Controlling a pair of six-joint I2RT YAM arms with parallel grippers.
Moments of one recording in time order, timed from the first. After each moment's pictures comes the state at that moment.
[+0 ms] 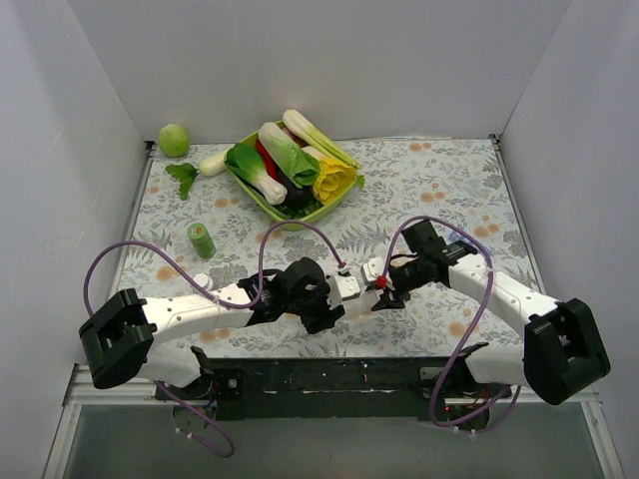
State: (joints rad) left arm -1.05 1.32 0.72 -0.18 0.23 0.15; right arm 0.51 1.25 0.74 -0.66 -0.90 -1.21
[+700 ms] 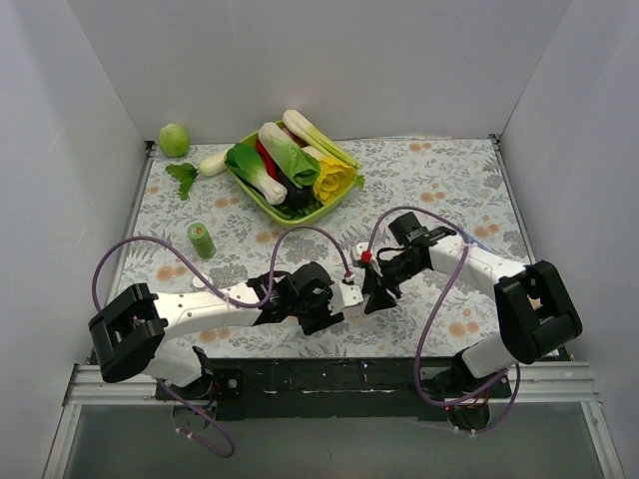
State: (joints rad) left arm -1.08 1.38 0.75 -0.26 0.14 0.24; right arm 0.51 1.47 0.84 -0.70 -0.97 -1.01
